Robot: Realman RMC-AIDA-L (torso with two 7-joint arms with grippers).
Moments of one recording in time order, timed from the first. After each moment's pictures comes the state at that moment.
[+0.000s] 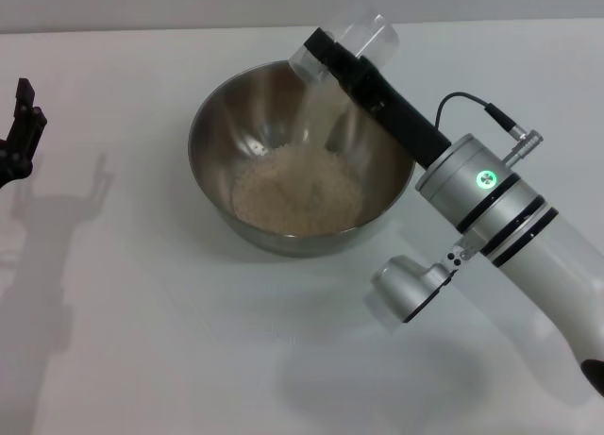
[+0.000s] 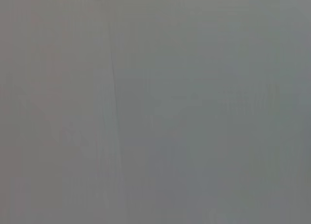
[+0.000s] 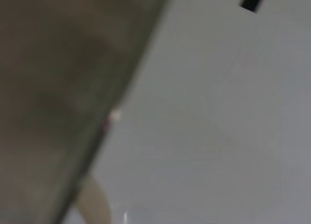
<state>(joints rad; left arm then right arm) -0.11 -2.07 -0.95 -0.54 2.44 1.29 0.19 0.64 2.09 0.28 0.43 -2.04 -1.20 -2.05</state>
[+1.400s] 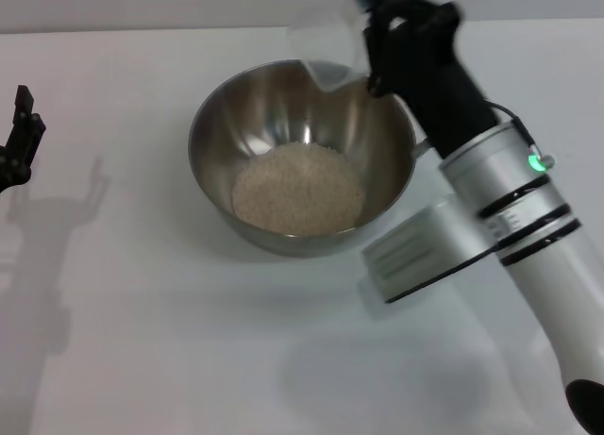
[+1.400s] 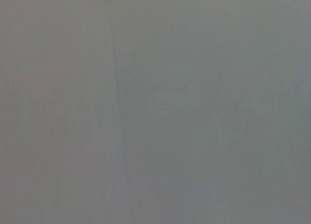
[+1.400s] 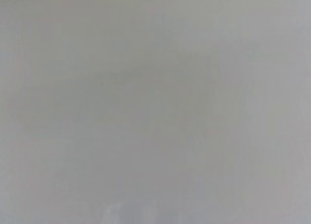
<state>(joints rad) -0.12 -2.08 -0.95 -0.52 2.44 1.29 0.19 0.50 2.09 0.48 0.63 -2.07 -1.25 -1.38</state>
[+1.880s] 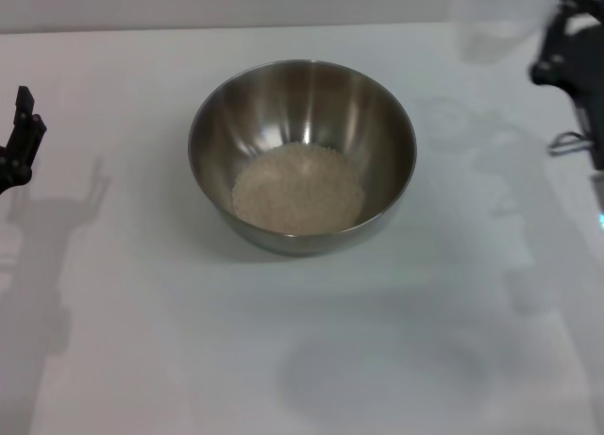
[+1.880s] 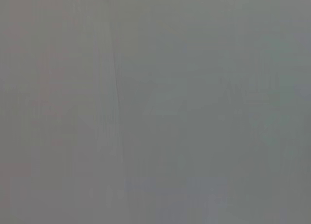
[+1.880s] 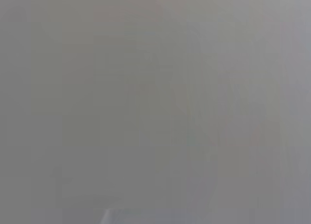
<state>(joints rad) -0.12 -2.08 -0.95 -0.52 2.44 1.29 0.19 0.37 2.08 0.59 0.40 -2.05 -1.53 -0.29</state>
